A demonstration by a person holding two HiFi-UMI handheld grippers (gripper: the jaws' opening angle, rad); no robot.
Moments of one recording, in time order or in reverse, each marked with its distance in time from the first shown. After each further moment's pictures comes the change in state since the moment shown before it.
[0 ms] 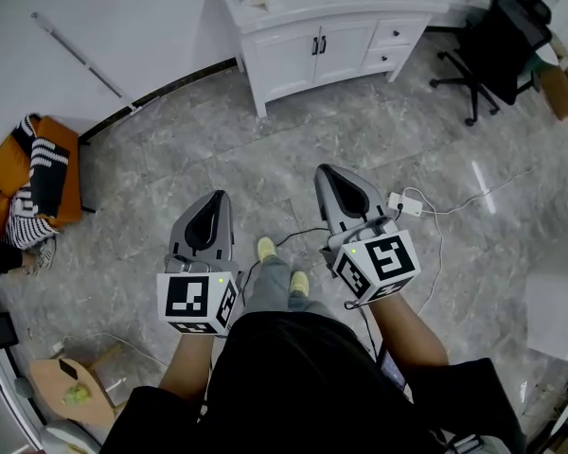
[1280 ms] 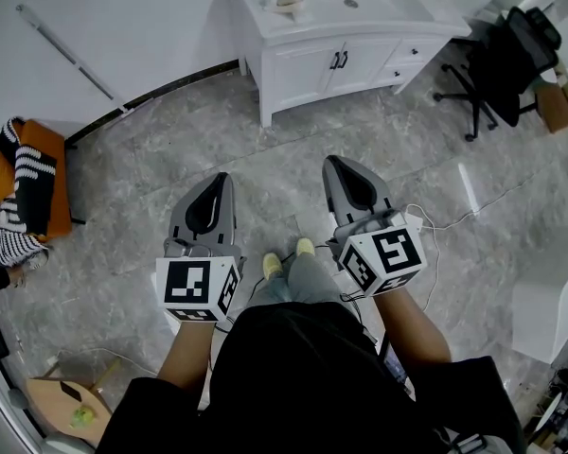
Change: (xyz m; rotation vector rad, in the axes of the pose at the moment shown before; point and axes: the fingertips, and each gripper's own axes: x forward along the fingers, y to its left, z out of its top) left arm 0.110 0.151 0.017 -0.064 -0.032 -0.034; right arm 0.177 0.004 0.007 -0.079 0.068 -0.037
